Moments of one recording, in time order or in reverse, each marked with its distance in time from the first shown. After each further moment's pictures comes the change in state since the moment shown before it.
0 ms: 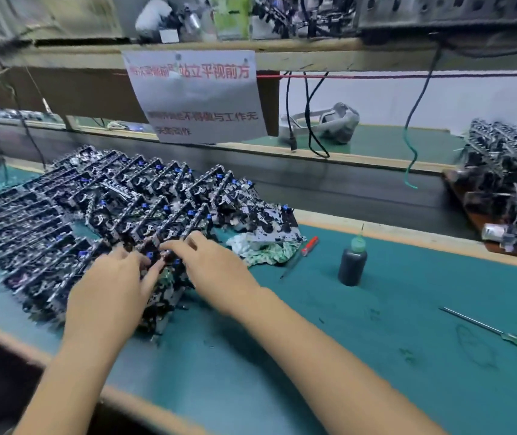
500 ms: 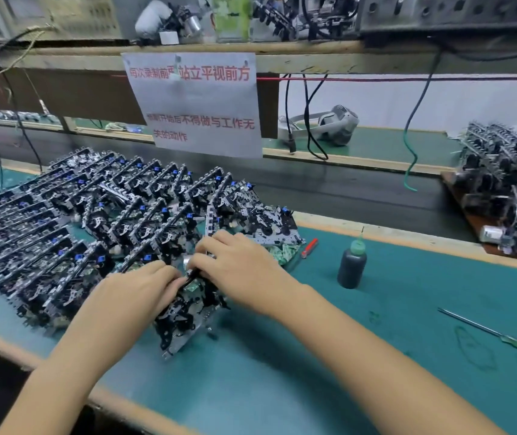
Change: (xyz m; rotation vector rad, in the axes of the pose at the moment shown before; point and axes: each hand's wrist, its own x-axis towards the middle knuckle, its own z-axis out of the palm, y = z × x) left_hand 0.001 -0.006 0.005 -0.197 0.147 0.612; right_hand -0.021 0.017 -0.033 -0.337 -0.043 -0.209
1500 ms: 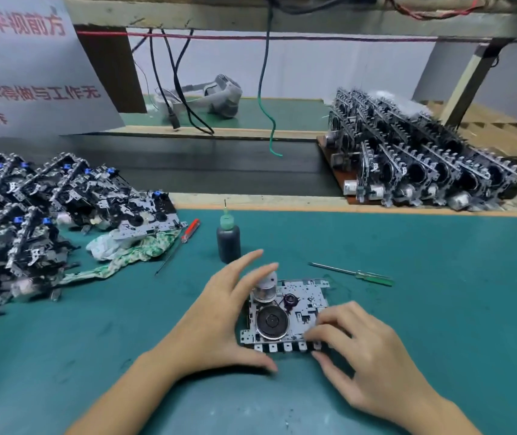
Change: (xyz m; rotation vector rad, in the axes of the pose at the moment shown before) left_hand 0.061 0.194 0.110 -0.771 -0.295 0.412; right_hand -0.302 0.026 -0.028 0.015 0.212 0.527
